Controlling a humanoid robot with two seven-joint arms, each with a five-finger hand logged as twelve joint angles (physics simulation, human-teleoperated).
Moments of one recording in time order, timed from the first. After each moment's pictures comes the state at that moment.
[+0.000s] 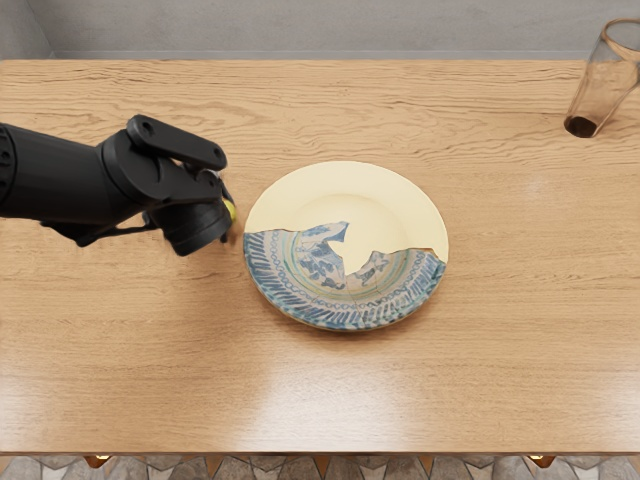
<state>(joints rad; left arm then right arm) -1.80 0.00 0.92 -1.22 -0.29 0.49 0.45 -0.11 0.00 0.08 0.20 -0.15 0.02 -0.20</state>
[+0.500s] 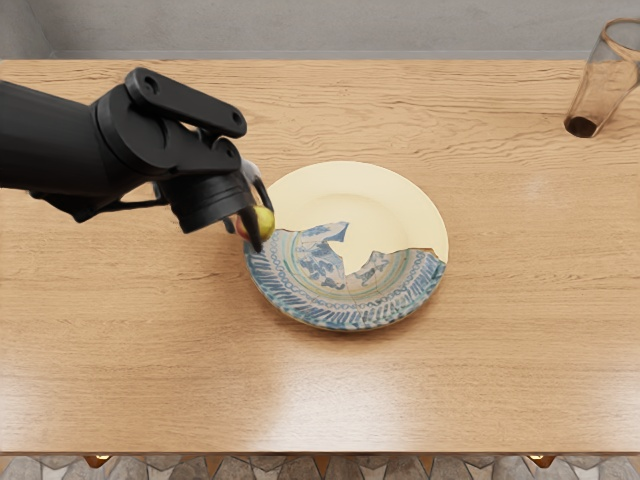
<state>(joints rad) -1.97 0.00 0.87 -1.33 -0.33 0.29 0.45 -0.11 0.00 0.08 0.20 -0.15 0.02 -0.20</state>
